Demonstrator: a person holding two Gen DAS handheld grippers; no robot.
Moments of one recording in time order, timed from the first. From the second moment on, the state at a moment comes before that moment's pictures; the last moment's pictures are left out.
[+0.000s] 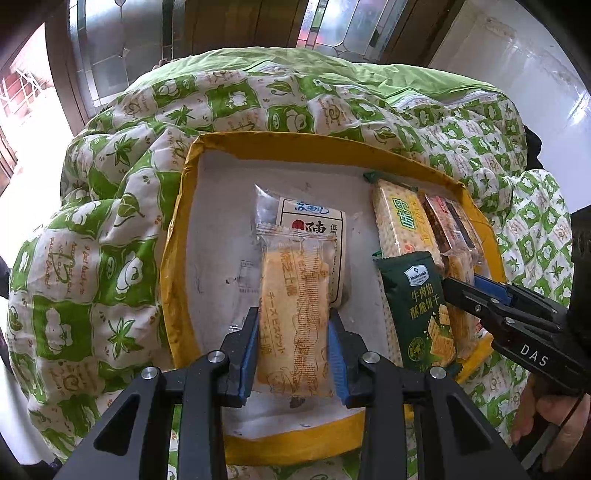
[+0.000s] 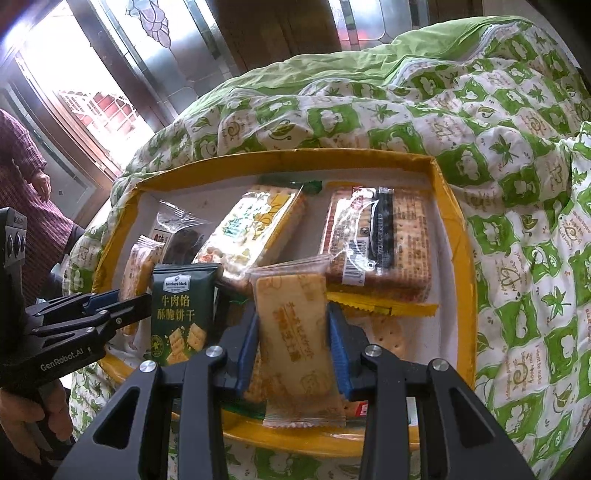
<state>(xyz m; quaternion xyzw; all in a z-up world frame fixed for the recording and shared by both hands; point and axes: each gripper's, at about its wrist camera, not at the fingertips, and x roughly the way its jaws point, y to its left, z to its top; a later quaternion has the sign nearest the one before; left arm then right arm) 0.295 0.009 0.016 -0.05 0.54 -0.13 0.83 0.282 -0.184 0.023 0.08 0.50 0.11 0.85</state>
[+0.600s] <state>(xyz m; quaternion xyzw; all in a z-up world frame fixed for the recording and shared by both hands) 0.281 0.002 0.019 -0.05 0.54 -0.12 0.83 0.263 -0.192 0.043 0.10 0.49 0.10 0.86</state>
